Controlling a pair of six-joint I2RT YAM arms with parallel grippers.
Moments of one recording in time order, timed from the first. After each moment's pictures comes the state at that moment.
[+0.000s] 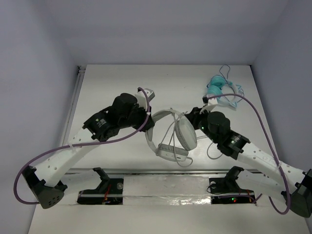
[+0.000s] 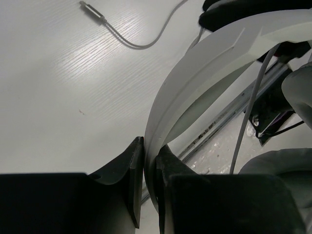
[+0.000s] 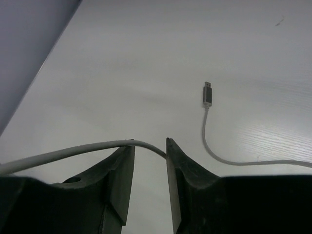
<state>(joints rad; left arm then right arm) -0.80 1.08 1.17 -0.72 0.12 -0.32 0.78 0.91 0.69 -0.01 0.28 0.45</state>
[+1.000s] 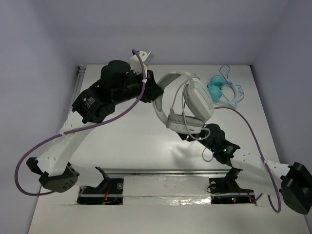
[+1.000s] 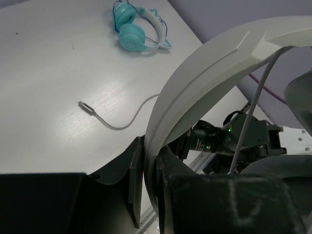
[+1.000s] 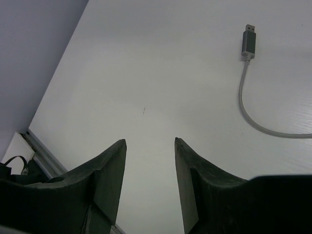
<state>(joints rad) -0.78 1.30 1.78 -0.81 0.12 -0.36 0.77 0.95 0.37 0.35 0.10 0.64</state>
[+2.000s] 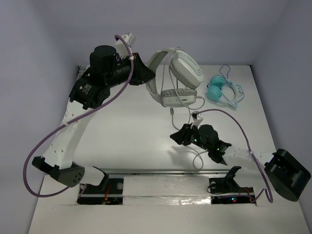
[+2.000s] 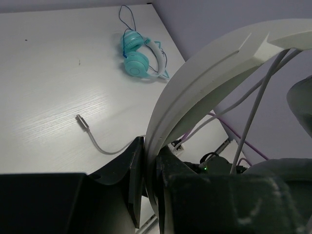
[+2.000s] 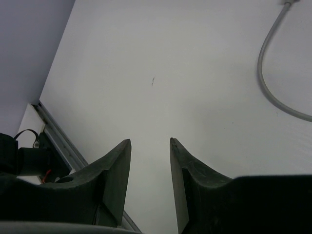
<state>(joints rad) -0.52 1.38 1.84 -0.73 0.31 -0.51 0.77 1.15 0.32 0.53 -0.07 0.71</state>
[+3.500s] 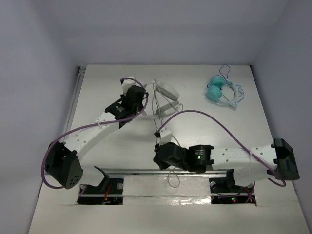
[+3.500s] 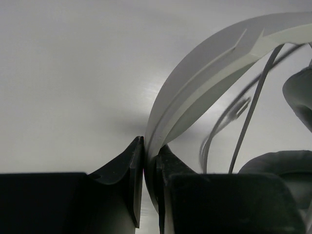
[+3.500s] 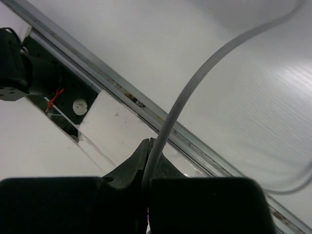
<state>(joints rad) -0.61 1.36 1.12 -0.42 -0.50 -0.65 1.43 1.32 0.96 -0.35 0.39 0.78</state>
